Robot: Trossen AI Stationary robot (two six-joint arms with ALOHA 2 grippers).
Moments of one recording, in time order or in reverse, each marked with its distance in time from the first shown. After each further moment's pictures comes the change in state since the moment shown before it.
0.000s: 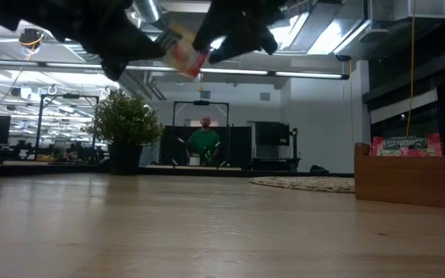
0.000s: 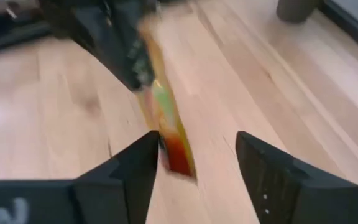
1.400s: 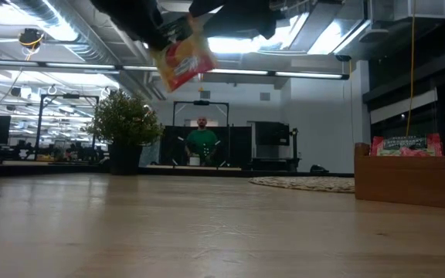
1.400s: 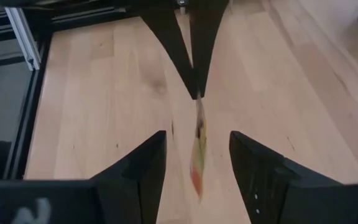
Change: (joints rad) left arm -0.050 0.332 0.664 -0.953 0.124 0.104; right arm 0.105 0.001 0.000 0.033 -0.094 -0.053
